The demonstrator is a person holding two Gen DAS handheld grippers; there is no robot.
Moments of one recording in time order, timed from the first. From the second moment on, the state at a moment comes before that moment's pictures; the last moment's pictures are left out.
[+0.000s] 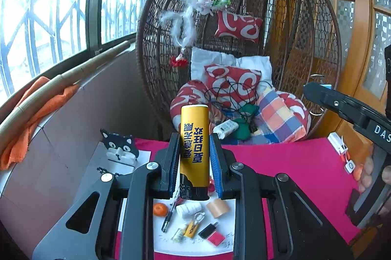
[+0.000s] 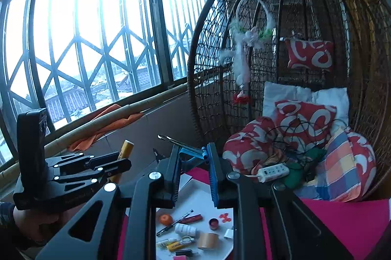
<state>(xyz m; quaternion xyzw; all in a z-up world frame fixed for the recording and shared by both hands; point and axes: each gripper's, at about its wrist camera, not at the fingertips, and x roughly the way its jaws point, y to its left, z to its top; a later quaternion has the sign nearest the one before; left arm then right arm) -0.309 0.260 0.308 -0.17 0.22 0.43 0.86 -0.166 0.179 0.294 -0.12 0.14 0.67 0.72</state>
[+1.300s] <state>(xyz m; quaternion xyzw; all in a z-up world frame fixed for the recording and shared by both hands) -0.244 0.372 0.063 -0.35 0.51 0.29 0.73 -0.131 0.298 0.057 -0.29 0.45 0.50 0.69</state>
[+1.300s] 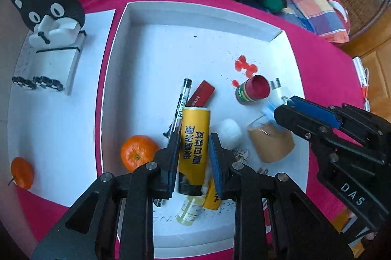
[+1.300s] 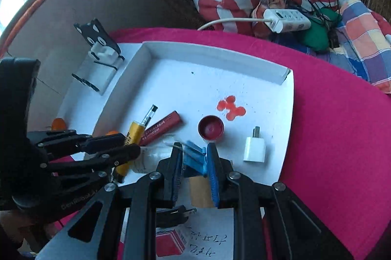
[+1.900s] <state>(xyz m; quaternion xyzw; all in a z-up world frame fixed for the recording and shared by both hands) -0.285 0.355 0.109 -0.32 0.43 0.36 0.76 -0.130 0.263 0.080 -0.24 0.42 0.46 0.74</state>
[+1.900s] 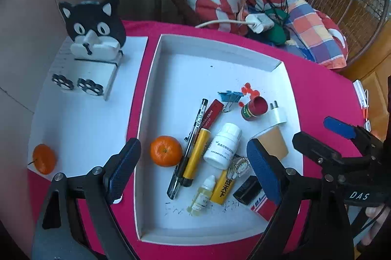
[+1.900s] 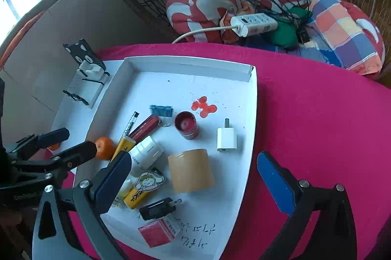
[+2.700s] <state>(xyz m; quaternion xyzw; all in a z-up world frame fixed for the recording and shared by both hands) -0.293 0.303 0.211 -0.17 0.35 0.43 0.81 -0.175 0.216 0.143 -0.27 0.30 0.51 0.76</state>
